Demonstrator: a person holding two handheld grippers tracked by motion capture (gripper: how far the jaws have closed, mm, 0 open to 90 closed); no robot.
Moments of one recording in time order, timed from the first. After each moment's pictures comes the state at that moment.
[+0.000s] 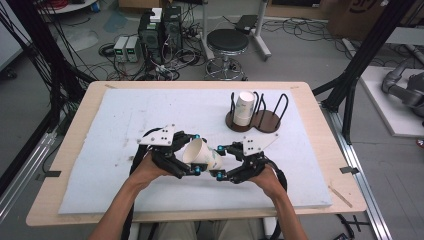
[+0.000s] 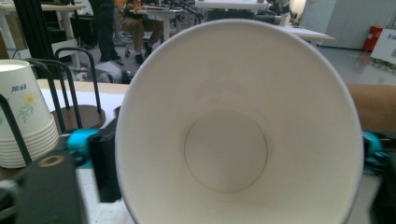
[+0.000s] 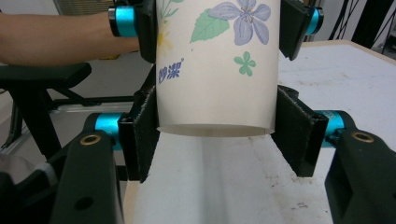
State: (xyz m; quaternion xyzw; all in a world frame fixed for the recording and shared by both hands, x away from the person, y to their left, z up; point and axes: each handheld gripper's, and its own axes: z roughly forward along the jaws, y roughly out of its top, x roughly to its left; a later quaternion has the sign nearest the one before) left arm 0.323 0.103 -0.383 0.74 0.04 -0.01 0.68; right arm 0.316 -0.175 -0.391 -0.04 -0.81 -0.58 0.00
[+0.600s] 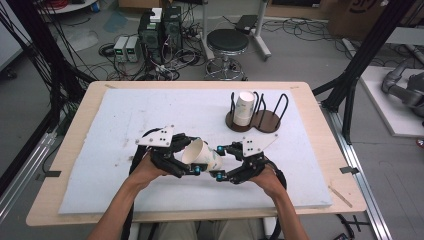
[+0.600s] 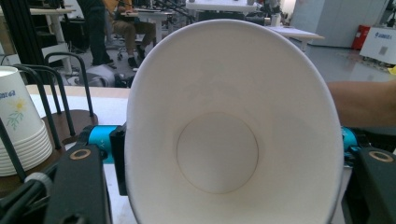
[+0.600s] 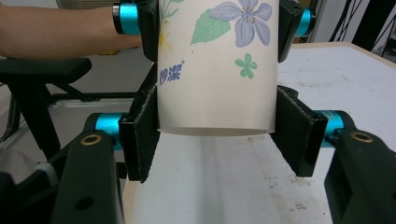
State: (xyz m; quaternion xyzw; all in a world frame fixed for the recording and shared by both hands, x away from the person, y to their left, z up) left arm 0.321 0.104 -0.383 0.74 0.02 -0.02 0.68; right arm 0.315 -0.174 -0.389 -0.03 -0.82 -0.58 -0.01
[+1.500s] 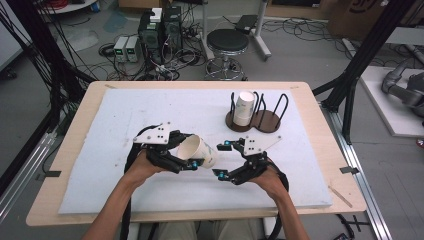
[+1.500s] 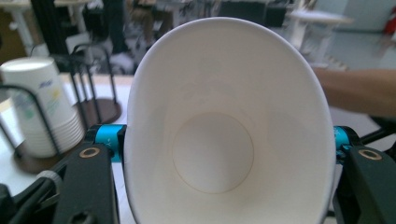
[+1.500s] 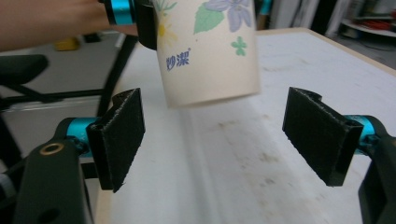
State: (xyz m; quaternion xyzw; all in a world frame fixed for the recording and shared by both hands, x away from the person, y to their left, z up) left arm 0.326 0.116 -0.373 0.77 0.05 0.03 0.64; right arm 0.310 -0.181 -0.386 -0.09 -0.82 -0.56 -0.06
